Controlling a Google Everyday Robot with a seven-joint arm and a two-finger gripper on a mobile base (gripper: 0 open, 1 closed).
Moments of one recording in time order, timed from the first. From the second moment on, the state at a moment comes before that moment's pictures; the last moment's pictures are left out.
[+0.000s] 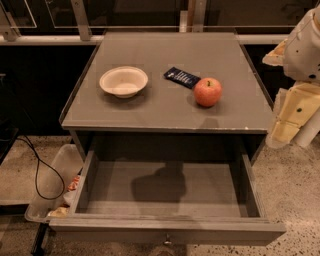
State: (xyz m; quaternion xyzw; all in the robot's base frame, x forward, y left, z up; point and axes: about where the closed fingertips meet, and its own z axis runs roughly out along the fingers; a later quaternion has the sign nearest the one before) arm 0.439 -0.215 0.981 -0.60 0.78 -0.04 0.17
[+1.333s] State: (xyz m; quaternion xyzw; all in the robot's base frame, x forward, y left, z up) arm 0.366 -0.191 0.948 -0.63 0.75 0.00 0.19
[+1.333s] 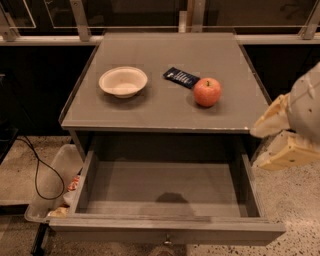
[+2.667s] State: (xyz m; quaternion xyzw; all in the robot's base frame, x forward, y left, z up) arm 0.300 -0.184 0.896 -0.63 0.74 0.07 0.22
